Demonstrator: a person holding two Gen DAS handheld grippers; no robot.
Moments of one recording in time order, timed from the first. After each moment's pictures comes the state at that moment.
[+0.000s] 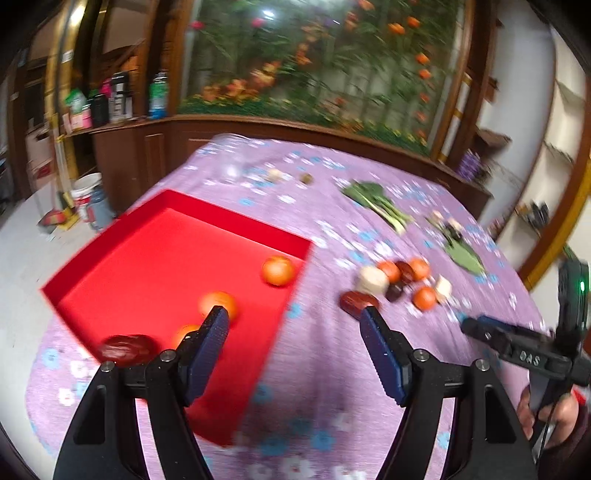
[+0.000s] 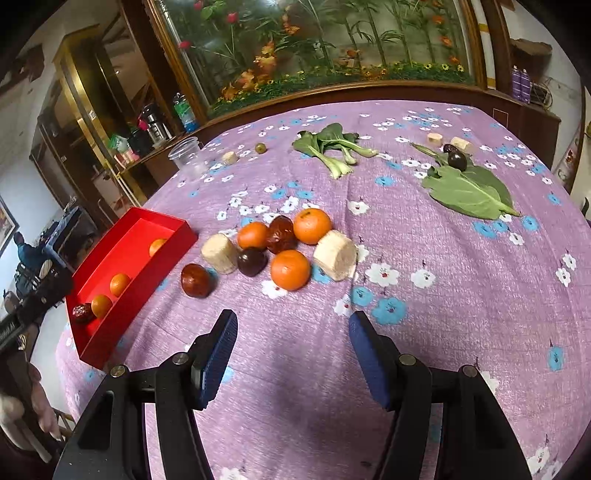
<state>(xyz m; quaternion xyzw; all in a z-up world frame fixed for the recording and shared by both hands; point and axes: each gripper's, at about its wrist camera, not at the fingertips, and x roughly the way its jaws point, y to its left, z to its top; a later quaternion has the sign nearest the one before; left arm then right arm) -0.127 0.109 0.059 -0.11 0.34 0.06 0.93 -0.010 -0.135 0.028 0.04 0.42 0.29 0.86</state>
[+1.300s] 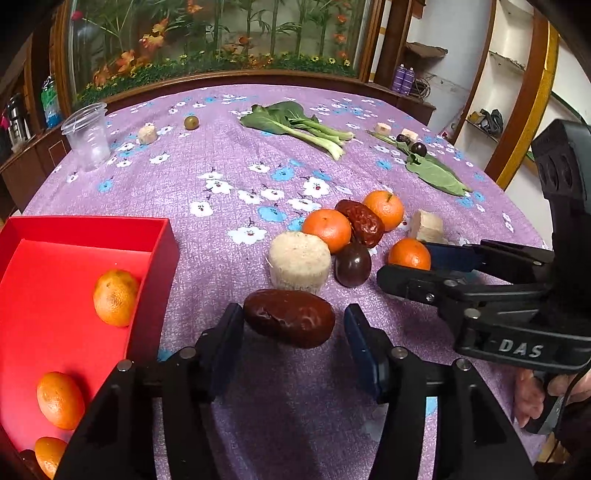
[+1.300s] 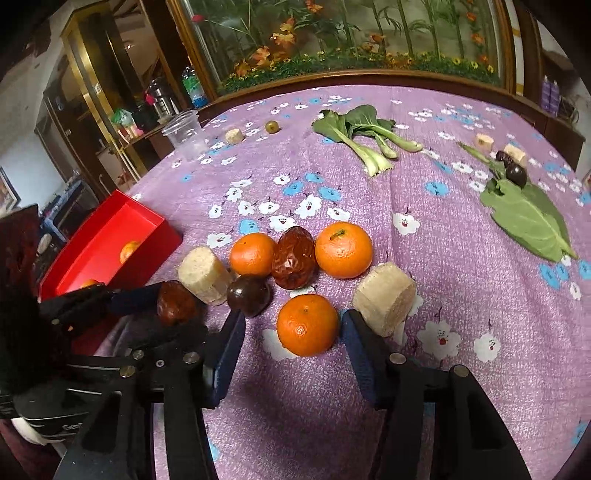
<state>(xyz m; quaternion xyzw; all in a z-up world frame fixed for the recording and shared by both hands) -0.012 0.061 -0.008 -0.03 0.43 -0.08 0.90 0.040 -0.079 0.001 0.00 0.44 0.31 0.85</state>
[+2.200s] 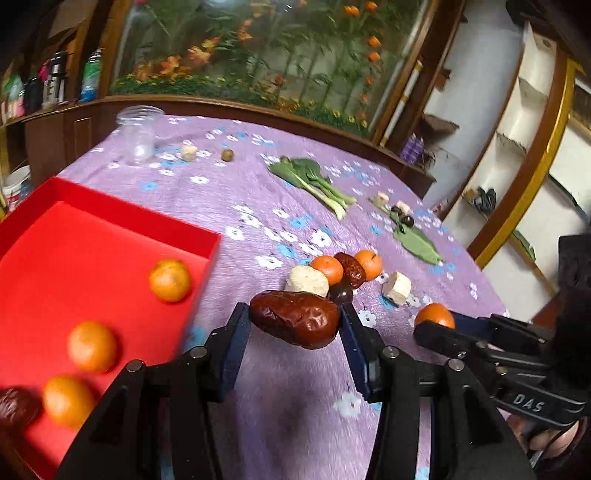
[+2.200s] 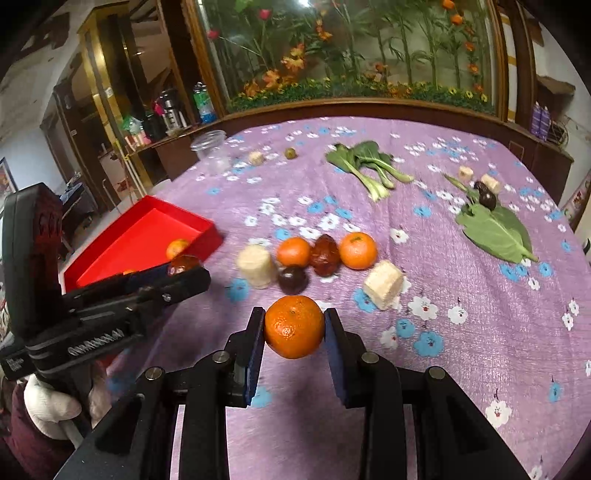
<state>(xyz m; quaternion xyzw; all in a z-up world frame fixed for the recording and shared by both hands) -0.069 0.105 0.029 -0.16 0.34 -0.06 0.93 -0.027 -0.087 0.050 -0.01 0.39 0.30 0.87</state>
